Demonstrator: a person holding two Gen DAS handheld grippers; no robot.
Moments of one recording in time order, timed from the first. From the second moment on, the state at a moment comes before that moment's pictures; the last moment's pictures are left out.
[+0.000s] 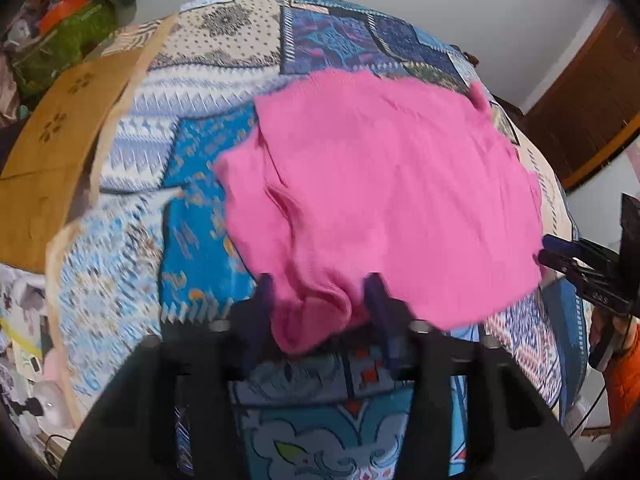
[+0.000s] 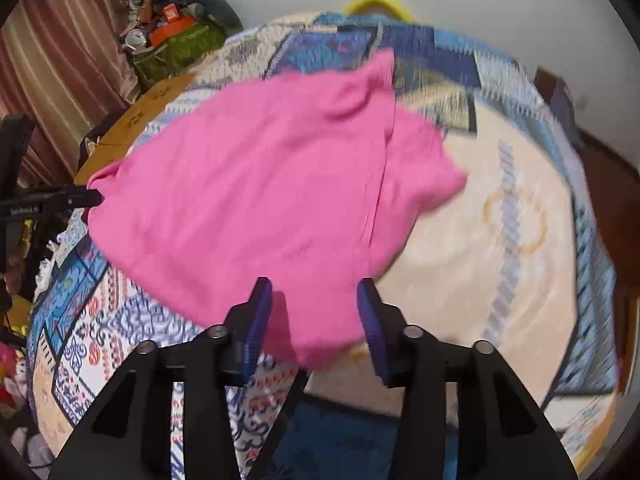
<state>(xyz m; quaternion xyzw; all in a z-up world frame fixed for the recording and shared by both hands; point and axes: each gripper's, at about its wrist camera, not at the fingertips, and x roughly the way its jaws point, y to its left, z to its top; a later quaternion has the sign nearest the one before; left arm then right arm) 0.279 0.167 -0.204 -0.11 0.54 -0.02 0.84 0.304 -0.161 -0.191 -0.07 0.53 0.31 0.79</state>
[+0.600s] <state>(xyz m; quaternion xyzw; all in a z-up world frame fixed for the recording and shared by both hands) 0.212 0.181 -0.176 -0.11 0.49 -0.01 0.86 0.268 -0.181 -0.161 -0.02 0.50 0.32 0.81</state>
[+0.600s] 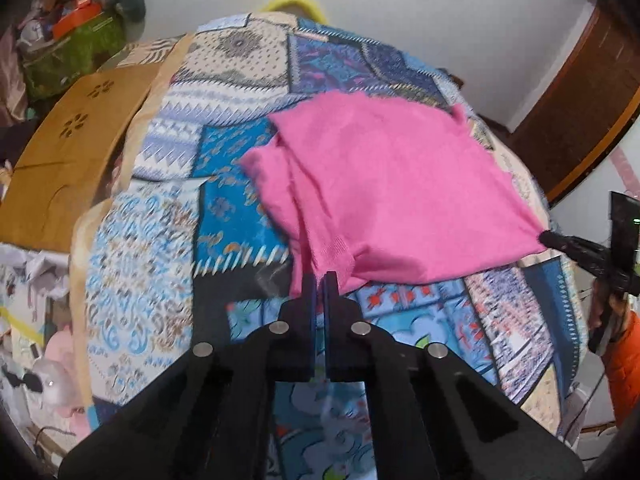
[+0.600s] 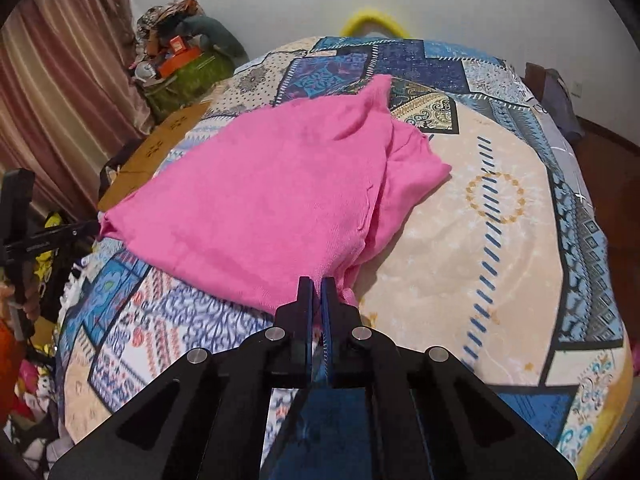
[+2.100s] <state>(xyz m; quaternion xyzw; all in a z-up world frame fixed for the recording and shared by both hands) 0.356 0.189 -0.205 -0.12 0.49 0.02 0.86 0.342 -0.164 -0.190 -0.02 0.50 0.28 0.82</state>
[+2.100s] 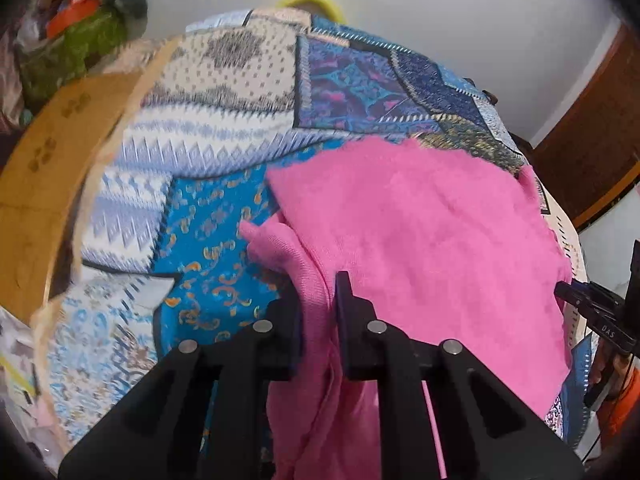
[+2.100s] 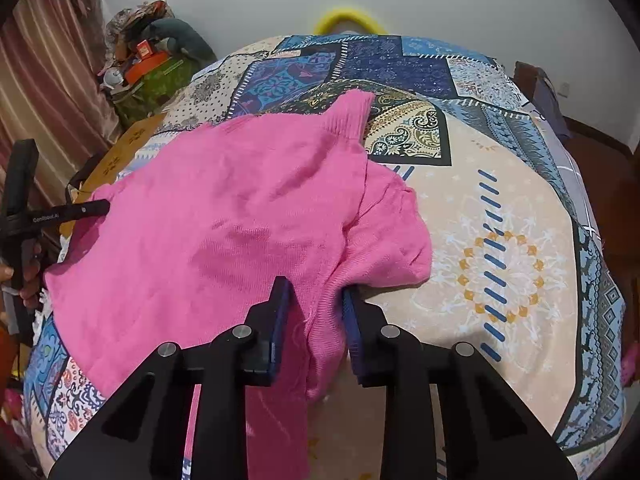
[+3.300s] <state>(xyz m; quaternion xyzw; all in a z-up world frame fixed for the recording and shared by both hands) 0.333 0.216 -0.180 -0.11 0.50 0.09 0.86 0.298 -0.157 -0.195 -0.11 0.52 0.33 0.78</state>
